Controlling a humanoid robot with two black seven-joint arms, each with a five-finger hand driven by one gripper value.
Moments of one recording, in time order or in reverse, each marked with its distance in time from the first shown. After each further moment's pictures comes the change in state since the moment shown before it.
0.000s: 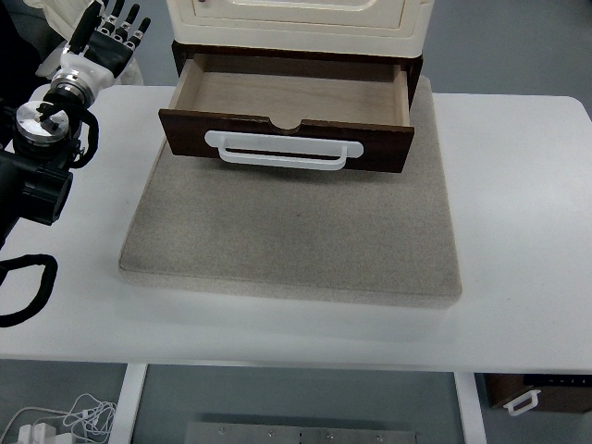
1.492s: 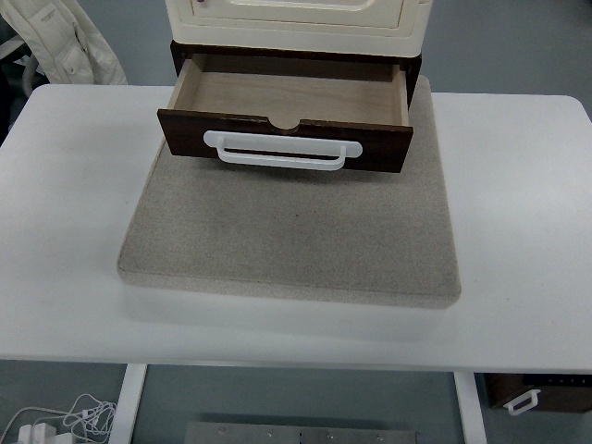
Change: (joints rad) left arm -0.135 0.302 0.001 -0.192 0.014 -0.124 -0.051; right arm 0.000 0.000 0.000 0.000 0.000 0.000 0.000
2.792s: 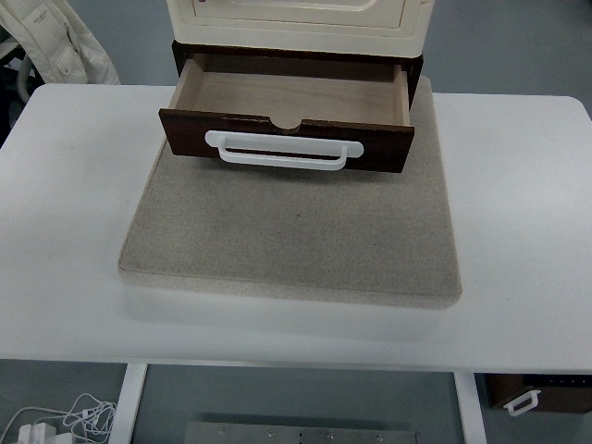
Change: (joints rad) left arm -0.143 0.180 0.320 -0.862 0.313 0.032 0.016; right arm 0.000 0.000 0.000 0.000 0.000 0.000 0.000
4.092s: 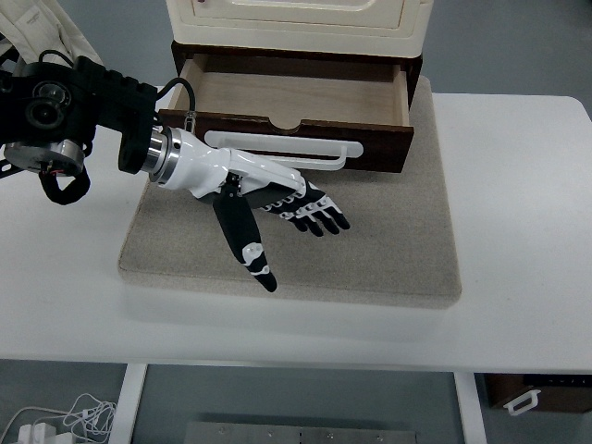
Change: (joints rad) left arm -0.182 0.043 0.807 -0.299 0.369 -0.147 0.276; right arm 0.000 0.000 0.000 0.000 0.000 0.000 0.000
